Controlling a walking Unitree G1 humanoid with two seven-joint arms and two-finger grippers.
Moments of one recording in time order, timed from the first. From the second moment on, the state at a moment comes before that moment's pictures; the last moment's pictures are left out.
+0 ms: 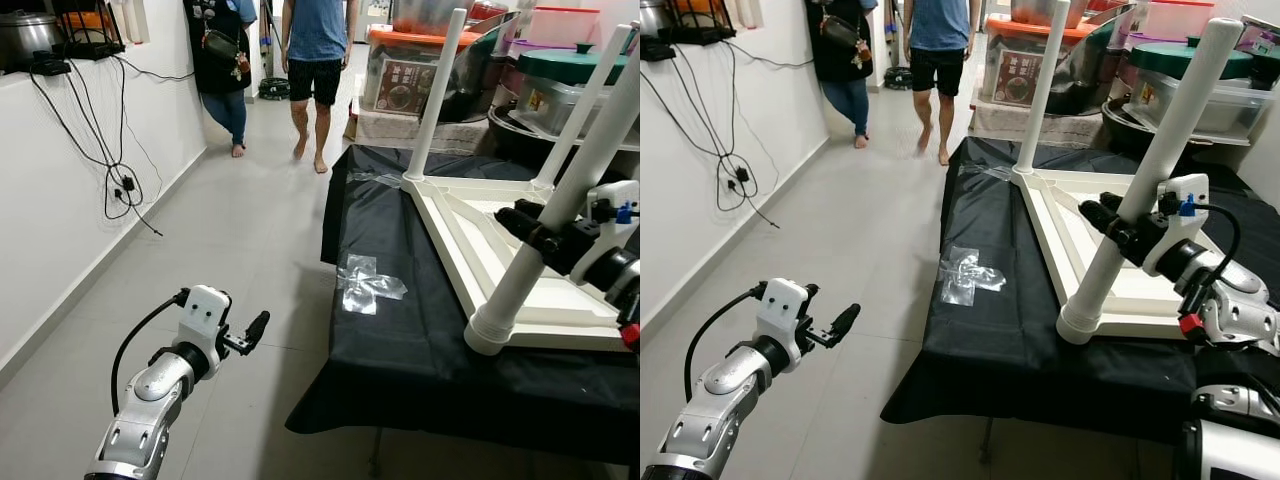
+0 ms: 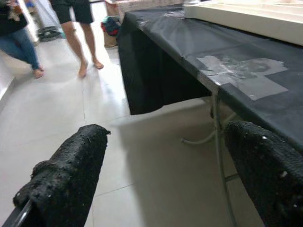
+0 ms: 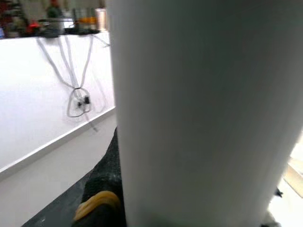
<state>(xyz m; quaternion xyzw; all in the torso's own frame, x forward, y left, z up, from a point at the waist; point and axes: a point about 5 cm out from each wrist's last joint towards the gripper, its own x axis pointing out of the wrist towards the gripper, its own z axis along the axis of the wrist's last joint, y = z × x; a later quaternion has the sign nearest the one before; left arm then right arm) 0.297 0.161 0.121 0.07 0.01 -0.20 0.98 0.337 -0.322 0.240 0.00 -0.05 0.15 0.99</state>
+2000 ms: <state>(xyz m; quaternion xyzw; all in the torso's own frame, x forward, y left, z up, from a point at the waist) 0.295 0.153 0.120 0.08 0.00 -0.21 0.97 0.361 -0.267 0.238 -0.02 -0.04 0.07 1.00</state>
